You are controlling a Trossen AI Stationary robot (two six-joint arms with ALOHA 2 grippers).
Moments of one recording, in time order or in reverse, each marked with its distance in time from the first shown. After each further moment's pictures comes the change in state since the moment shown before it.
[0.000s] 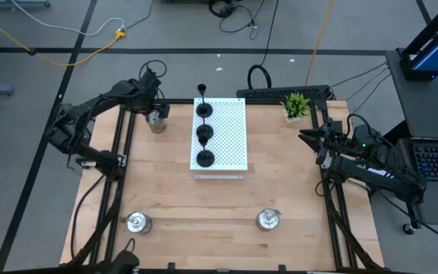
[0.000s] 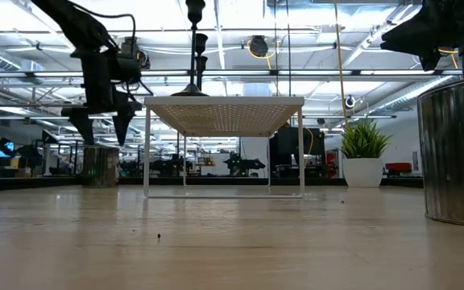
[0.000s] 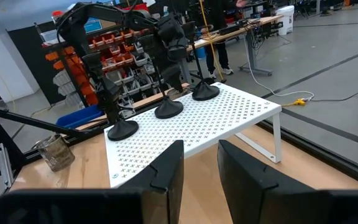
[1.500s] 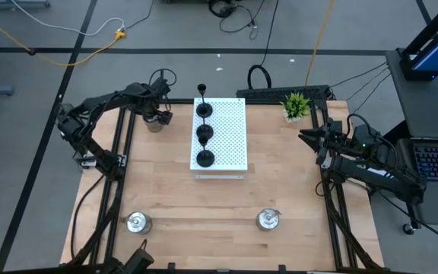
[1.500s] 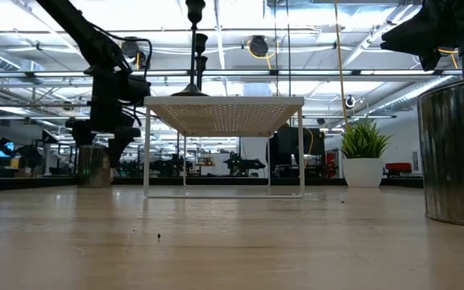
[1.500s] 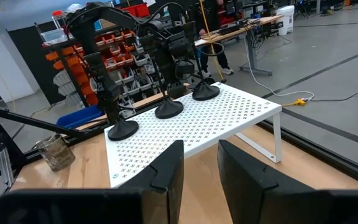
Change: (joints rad) left arm -0.047 0.166 0.000 -0.016 -0.152 0.077; right arm 0.000 0.000 0.000 0.000 -0.001 0.000
